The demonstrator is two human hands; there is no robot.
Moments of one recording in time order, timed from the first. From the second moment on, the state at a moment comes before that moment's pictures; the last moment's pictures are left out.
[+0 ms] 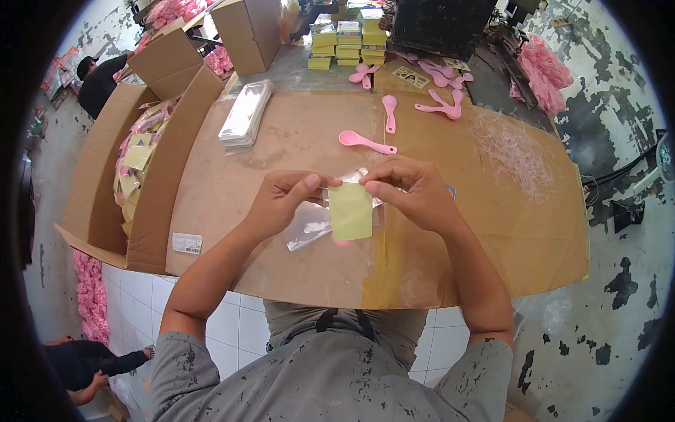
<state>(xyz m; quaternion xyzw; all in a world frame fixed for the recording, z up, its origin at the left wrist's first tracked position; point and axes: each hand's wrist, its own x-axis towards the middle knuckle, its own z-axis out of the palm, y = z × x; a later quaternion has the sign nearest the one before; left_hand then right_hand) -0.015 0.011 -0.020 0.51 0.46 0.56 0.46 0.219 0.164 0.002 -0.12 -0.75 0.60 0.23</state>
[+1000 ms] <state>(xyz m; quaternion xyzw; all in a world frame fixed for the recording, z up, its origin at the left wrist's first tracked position) -0.082 0.010 0.029 0.29 0.30 0.90 0.12 0.287 0.216 0.017 -0.30 -0.90 0.24 0.18</state>
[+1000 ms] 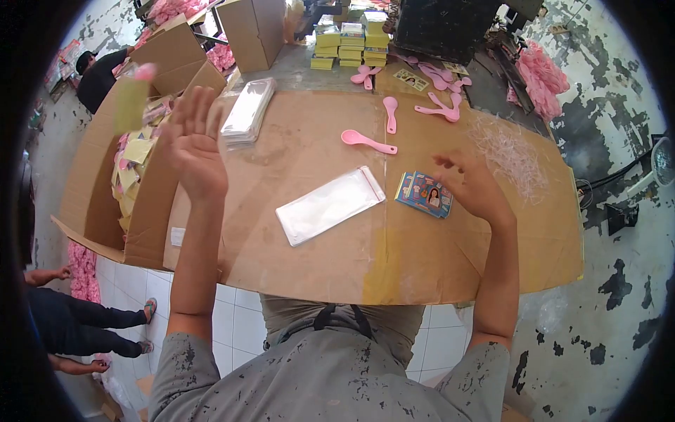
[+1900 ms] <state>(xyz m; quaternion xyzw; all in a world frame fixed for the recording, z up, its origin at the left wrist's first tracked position) -0.022 0.033 -0.047 0.56 0.67 0.44 0.23 0.216 0.157 0.007 -0.08 -0.91 0.39 0.11</state>
